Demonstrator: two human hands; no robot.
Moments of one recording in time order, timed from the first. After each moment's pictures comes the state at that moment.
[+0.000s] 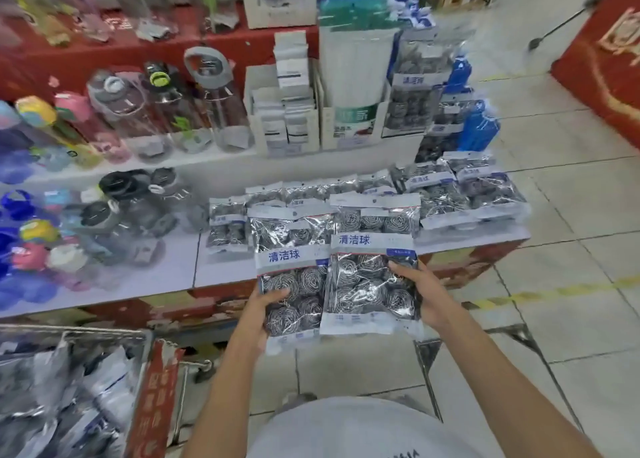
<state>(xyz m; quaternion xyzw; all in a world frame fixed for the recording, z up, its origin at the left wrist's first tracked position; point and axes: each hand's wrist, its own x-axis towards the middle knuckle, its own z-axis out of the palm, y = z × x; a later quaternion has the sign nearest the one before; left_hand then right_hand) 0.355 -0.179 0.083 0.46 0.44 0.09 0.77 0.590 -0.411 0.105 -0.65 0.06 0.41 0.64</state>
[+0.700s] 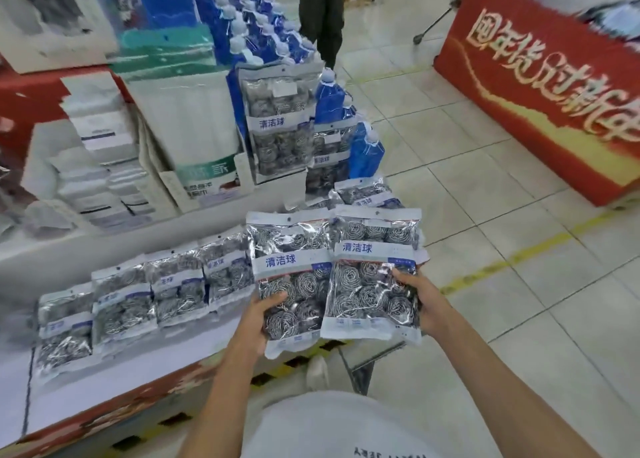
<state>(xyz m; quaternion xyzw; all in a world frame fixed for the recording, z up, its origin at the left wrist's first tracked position) 0.696 -0.246 0.048 0.39 0.40 -0.01 0.83 0.858 -0.540 0.093 -0.62 0.17 0.35 0.68</state>
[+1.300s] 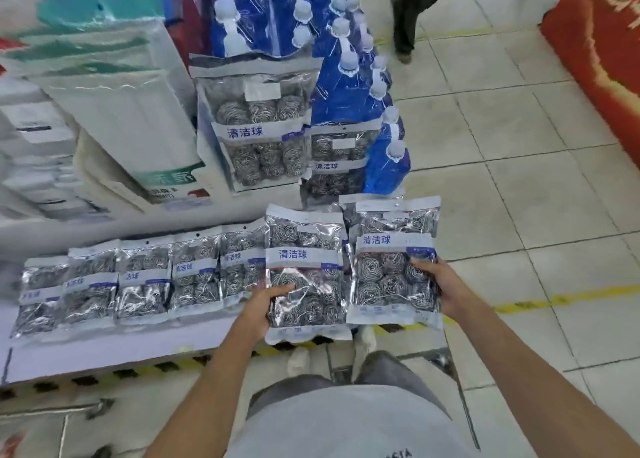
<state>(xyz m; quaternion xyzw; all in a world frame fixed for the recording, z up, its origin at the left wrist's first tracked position) 0.878 -0.281 0.009 0.38 0.54 -0.01 0.75 1.137 -0.552 0.046 -0.67 0.15 0.45 0.57</state>
